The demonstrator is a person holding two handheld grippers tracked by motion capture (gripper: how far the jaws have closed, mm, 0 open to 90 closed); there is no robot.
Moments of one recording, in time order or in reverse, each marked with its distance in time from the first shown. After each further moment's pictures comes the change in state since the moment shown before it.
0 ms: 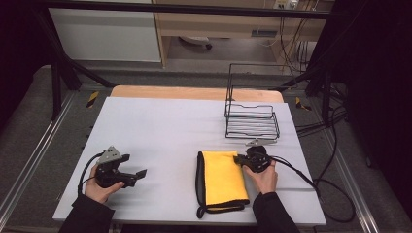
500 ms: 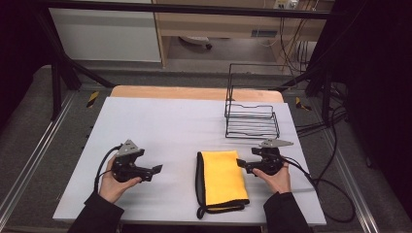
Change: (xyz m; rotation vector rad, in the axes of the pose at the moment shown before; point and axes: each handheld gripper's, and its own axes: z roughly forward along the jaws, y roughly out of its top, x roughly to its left) left arm -0.039 0.044 0.030 0.024 -0.025 0.040; right arm -0.021 -0.006 -0.032 -0.122 0.094 -0.051
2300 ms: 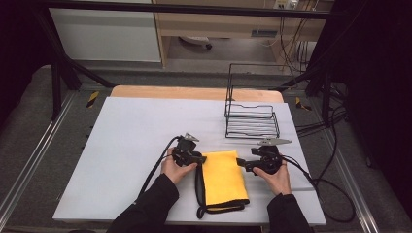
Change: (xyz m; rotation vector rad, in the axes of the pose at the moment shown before) left arm -0.058 0.047 0.138 0.220 -0.064 -0.084; right arm -0.004 0.003 0.010 0.044 -0.014 0.040
